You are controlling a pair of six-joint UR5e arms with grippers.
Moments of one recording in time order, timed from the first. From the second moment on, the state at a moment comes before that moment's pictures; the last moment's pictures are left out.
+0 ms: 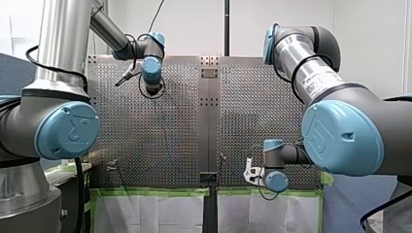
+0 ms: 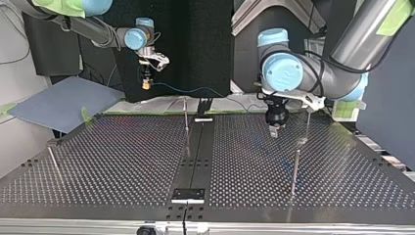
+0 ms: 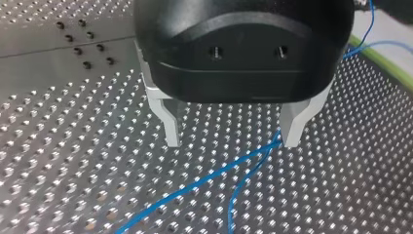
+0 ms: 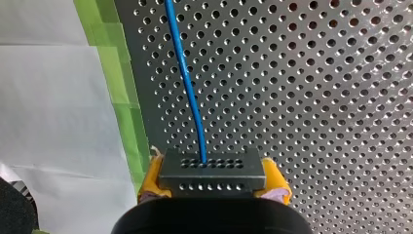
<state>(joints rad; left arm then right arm) -0.27 -1.69 -1.75 -3.02 -2.02 -0.97 1.96 -0.65 1.90 -1.06 1.69 1.69</state>
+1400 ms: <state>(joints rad) -0.23 -1.75 -1.67 -2.86 -2.03 -0.84 1.96 -0.63 1.90 -1.08 1.67 1.70</state>
